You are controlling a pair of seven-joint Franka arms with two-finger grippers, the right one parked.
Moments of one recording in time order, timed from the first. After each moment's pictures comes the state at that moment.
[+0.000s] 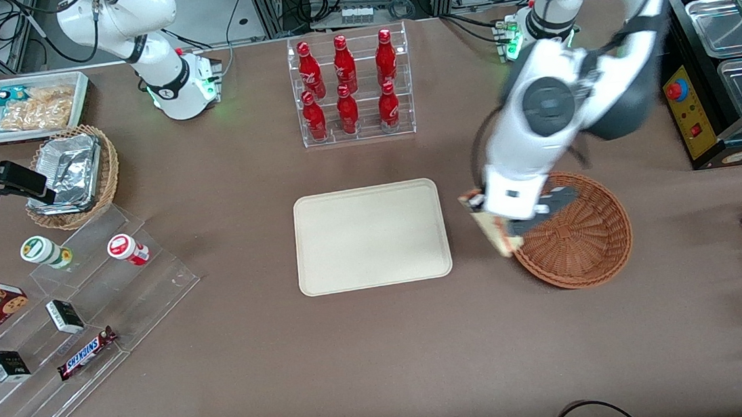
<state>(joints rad) -0.40 0.34 -0.19 -1.62 0.02 1.89 -0.97</state>
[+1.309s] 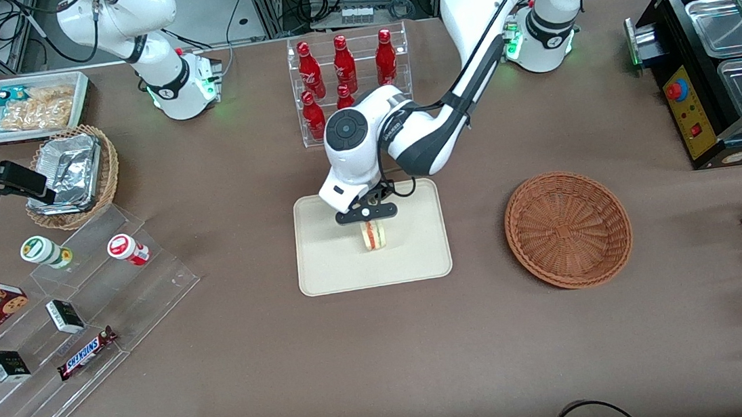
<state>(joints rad) -0.72 0.69 -0.18 -1.46 0.12 2.09 -0.97</state>
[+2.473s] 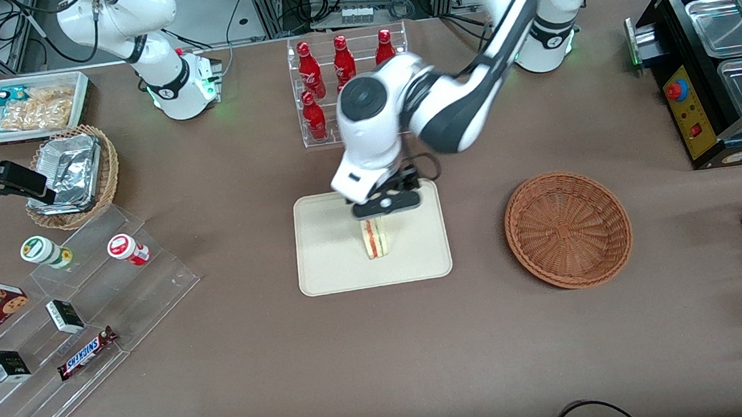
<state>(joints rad) -0.63 0.45 -0.17 -1.48 0.12 1.91 -0.98</state>
